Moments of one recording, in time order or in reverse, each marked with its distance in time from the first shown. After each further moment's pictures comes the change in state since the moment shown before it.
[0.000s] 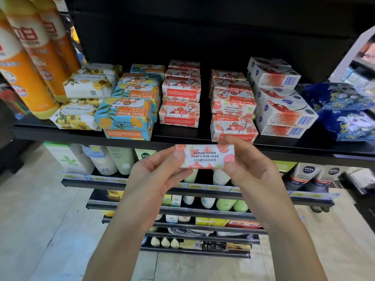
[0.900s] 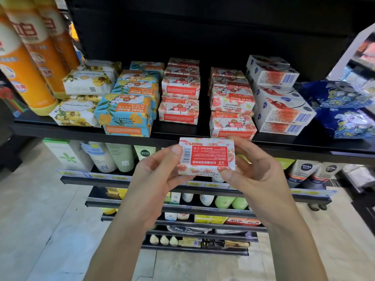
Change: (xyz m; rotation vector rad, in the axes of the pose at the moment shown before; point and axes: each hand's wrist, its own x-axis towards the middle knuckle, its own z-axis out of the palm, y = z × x) left_hand -0.006 -0.002 0.008 0.067 0.009 -0.010; right_hand -0.006 0.002 -0.004 0.070 0.012 -0.034
